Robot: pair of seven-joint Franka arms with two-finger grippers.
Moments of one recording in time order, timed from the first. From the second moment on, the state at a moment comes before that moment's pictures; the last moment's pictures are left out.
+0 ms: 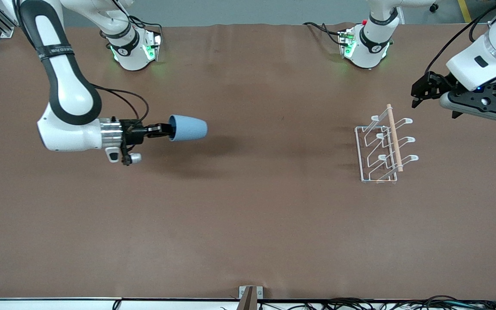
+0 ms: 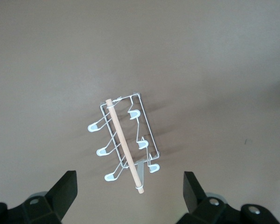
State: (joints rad) left arm -0.11 -0.04 -0.07 -1.61 0.00 1.58 0.17; right arm 0.05 0.22 0.19 -2.06 1.15 1.85 -0.29
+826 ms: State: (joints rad) left arm -0.13 0.05 -0.28 -1.54 -0.05 1.59 0.36; right arm 0.09 0.31 0.37 -2.07 1.47 1.98 -0.28
